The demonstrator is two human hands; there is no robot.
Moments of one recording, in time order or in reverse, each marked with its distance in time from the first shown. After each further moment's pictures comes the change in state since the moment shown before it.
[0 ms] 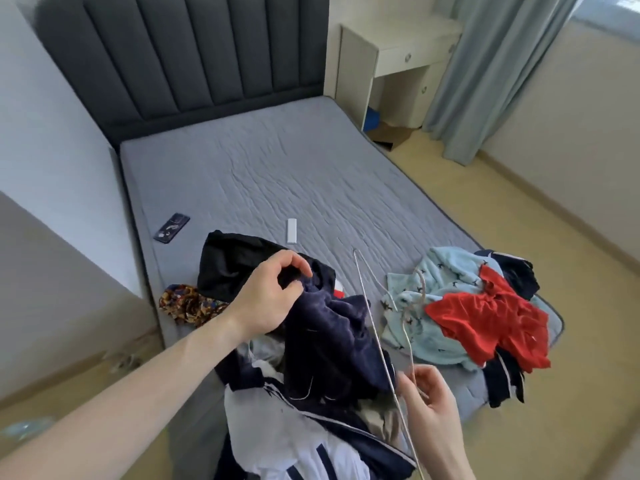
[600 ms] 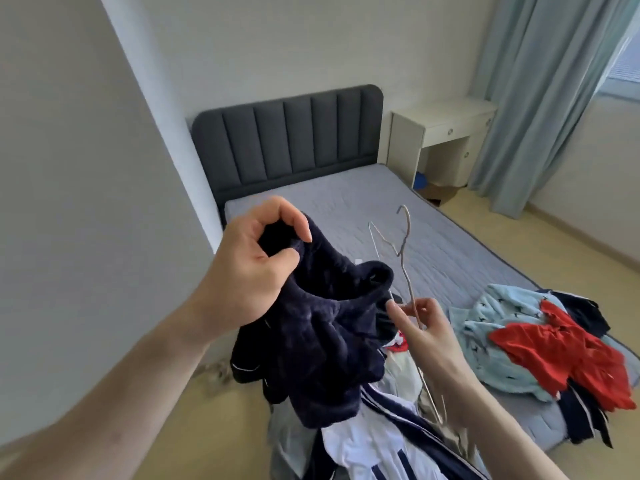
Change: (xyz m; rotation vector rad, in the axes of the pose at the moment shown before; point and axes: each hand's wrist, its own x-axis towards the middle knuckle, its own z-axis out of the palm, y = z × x) left_hand -0.252 0.196 -0.224 -0.001 0.248 0.403; right_hand -0.177 -0.154 0.081 0.018 -0.236 -0.273
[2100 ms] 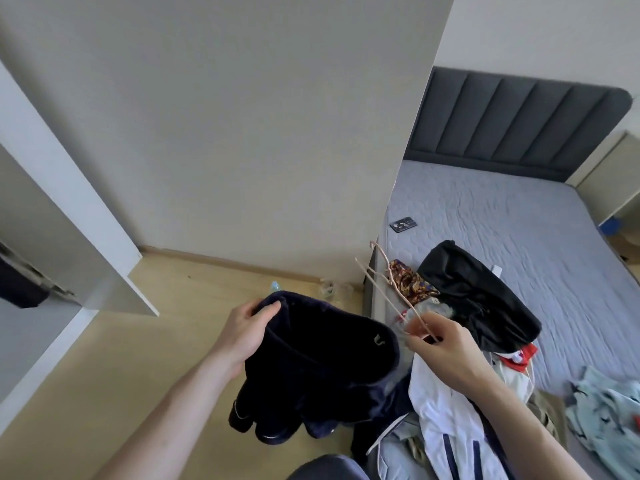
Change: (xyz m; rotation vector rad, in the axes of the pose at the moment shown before) left_hand -0.443 -0.078 -0.177 -0.278 0.703 -1.052; right_hand -0.212 -0.005 0.197 -0.531 -0.700 -0.375
